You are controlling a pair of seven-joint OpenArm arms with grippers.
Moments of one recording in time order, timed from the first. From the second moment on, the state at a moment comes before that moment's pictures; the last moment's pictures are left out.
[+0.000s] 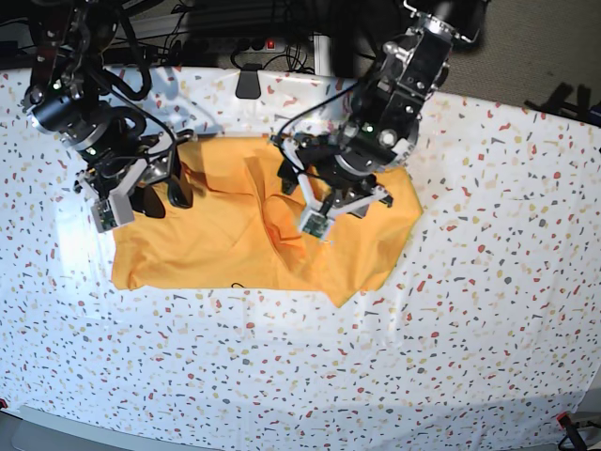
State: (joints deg) left arm 1.0 1.4 28.3 91.3 -3.2 -5.2 43.6; right arm -15.9 12.9 18.6 116.5 28.8 33.9 -47.9
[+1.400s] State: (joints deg) left arm -4.9 1.5 33.6 91.5 6.4 -5.5 52.5; right arm 3.5 18.0 34.3 100.4 24.5 30.3 -57.7
